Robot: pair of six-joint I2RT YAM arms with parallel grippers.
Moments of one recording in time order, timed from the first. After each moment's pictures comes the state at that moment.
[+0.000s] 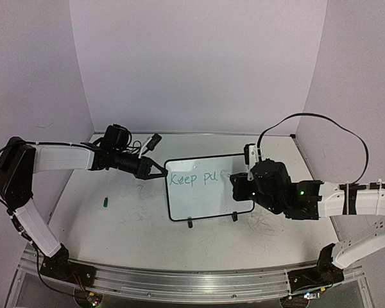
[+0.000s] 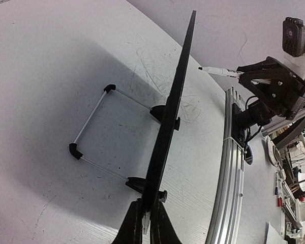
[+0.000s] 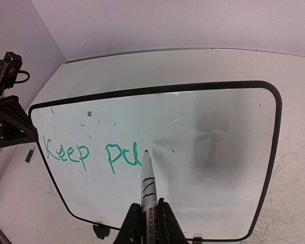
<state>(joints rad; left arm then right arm) -0.52 1.65 1.04 -0.06 0.85 -0.10 1.03 1.27 0.78 -0.01 0.52 0.56</state>
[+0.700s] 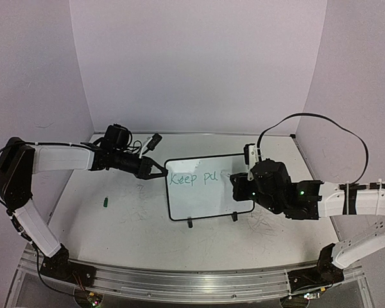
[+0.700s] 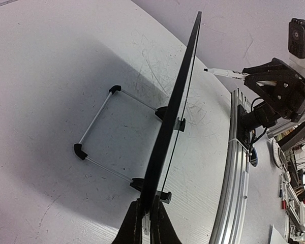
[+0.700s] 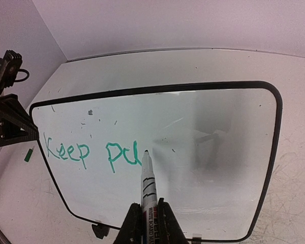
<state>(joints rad) -0.52 1.64 1.04 -0.06 0.80 -0.10 1.03 1.27 0.78 -0.01 0.52 0.56</state>
